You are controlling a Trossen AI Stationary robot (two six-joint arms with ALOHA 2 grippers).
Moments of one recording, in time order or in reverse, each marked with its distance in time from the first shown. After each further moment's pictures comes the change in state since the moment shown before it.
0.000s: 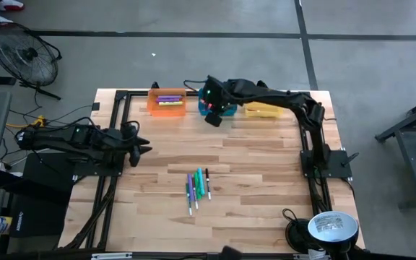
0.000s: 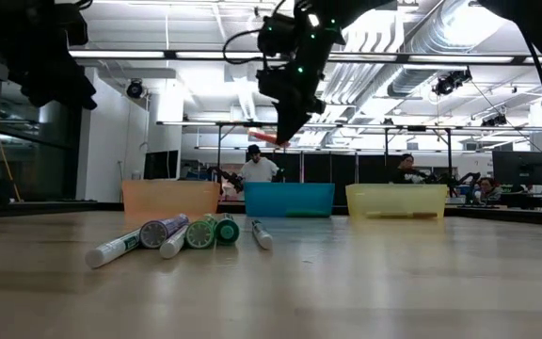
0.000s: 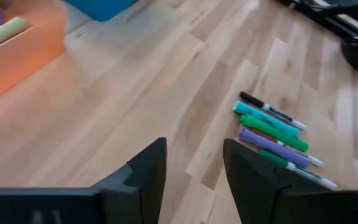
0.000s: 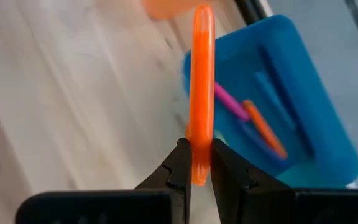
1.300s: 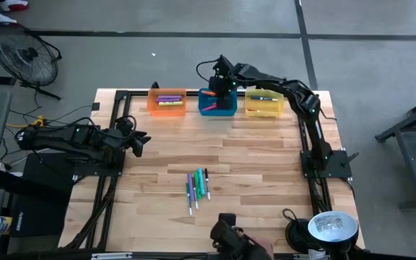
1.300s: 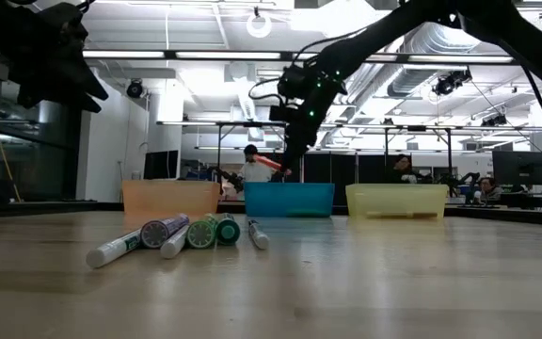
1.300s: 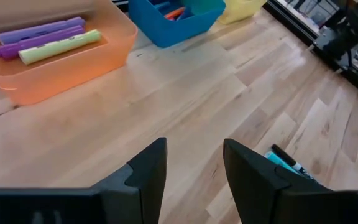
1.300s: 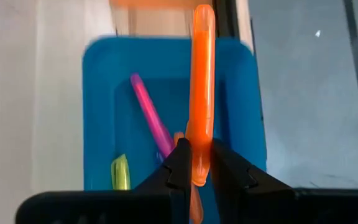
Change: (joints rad) left arm 0.000 0.001 0.000 -0.013 -0.221 -0.217; right arm -0.252 0.128 0.000 0.195 -0.266 -0.569
